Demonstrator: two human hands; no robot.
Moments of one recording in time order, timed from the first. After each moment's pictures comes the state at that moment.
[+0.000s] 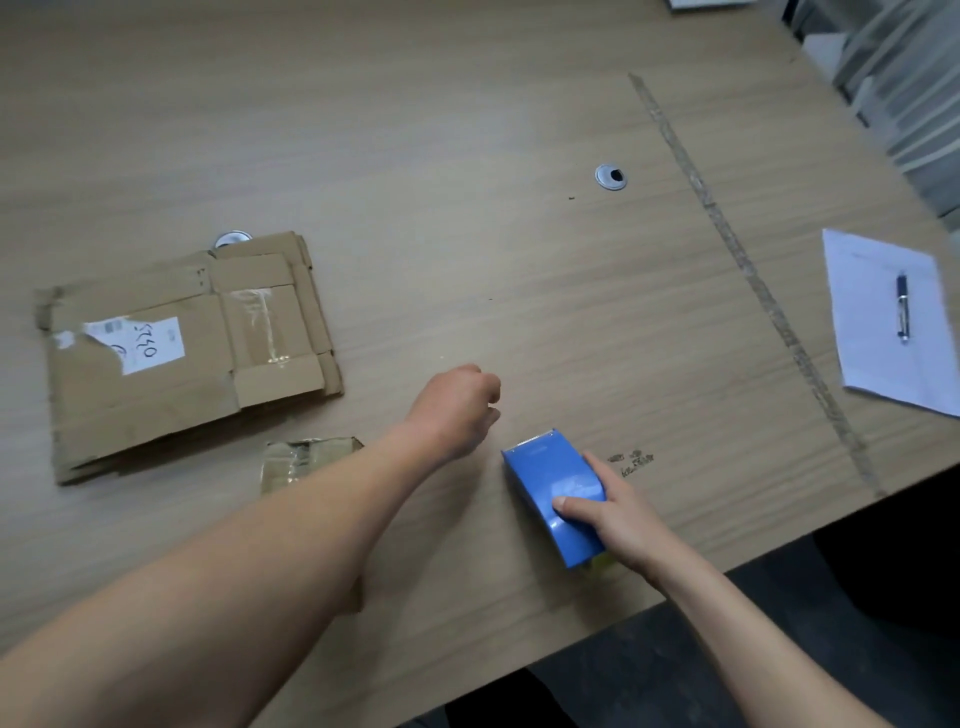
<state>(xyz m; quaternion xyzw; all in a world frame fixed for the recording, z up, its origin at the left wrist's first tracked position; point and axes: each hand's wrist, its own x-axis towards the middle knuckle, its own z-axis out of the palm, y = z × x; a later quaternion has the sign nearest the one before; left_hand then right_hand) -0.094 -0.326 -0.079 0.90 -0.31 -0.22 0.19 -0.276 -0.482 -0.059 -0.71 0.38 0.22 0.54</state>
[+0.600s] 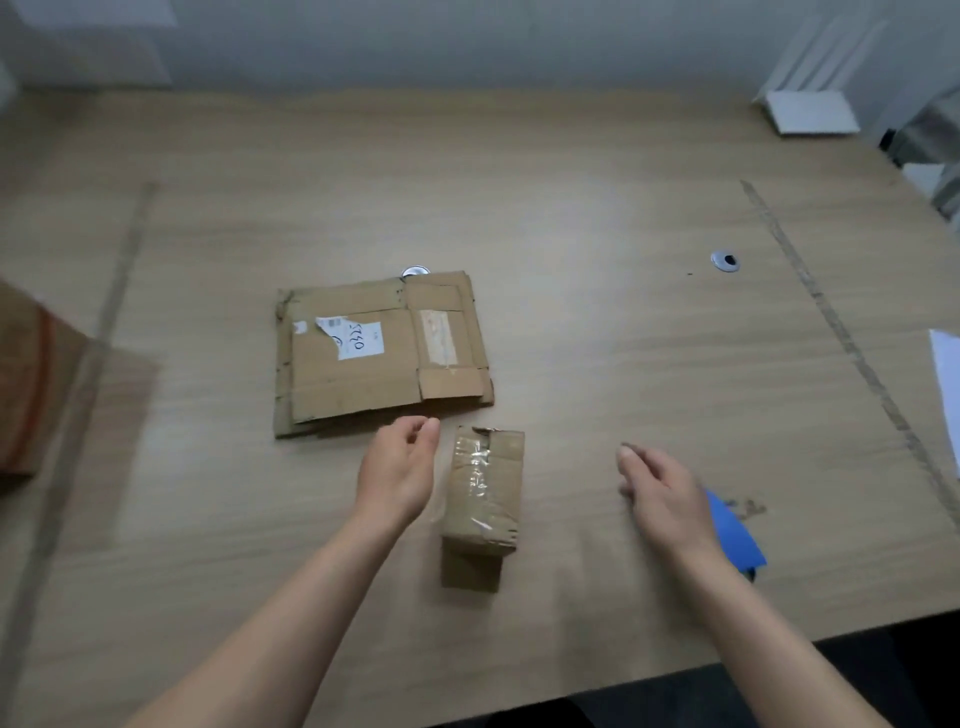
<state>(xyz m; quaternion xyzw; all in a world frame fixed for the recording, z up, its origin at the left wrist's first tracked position) -0.147 -0.099 -0.021 0.85 0.09 -0.12 0.50 -0.230 -0.345 0.004 -0.80 0.37 0.03 0.48</state>
